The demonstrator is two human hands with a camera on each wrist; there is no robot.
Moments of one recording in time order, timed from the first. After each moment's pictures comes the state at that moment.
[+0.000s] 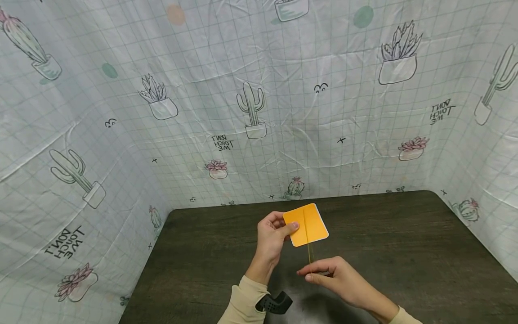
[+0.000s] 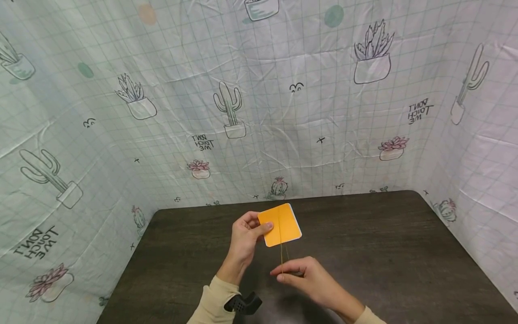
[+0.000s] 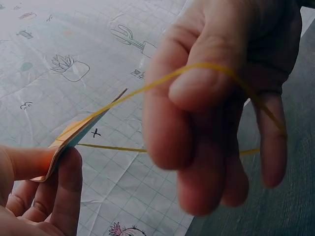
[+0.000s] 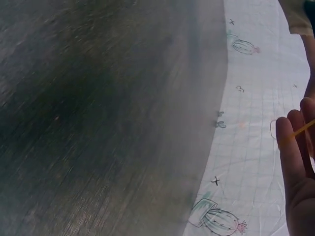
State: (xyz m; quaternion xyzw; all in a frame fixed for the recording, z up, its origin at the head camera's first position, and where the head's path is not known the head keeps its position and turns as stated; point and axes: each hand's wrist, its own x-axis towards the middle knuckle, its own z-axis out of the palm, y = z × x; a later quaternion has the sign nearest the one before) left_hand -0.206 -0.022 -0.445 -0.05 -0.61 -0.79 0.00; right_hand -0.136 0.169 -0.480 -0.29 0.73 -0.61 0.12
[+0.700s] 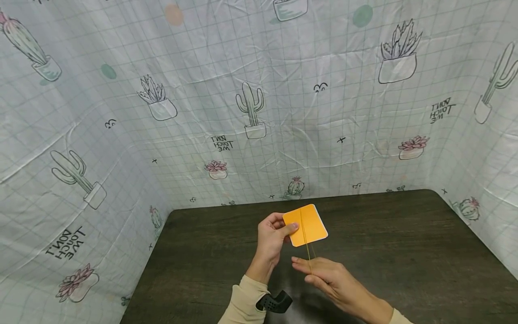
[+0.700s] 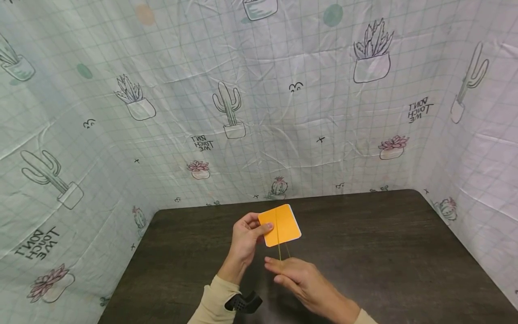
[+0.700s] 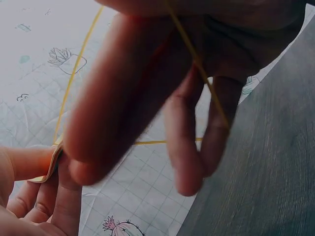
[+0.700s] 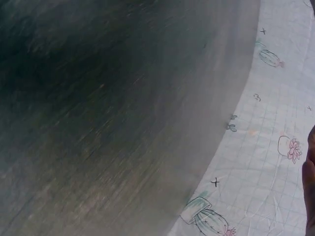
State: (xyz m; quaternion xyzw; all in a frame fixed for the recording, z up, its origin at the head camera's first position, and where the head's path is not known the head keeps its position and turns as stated) left_hand -0.211 -0.021 -0.451 -0.03 -0.60 -0.80 -0.02; right_hand -0.132 0.155 -0.490 -0.46 0.76 -0.43 -0.18
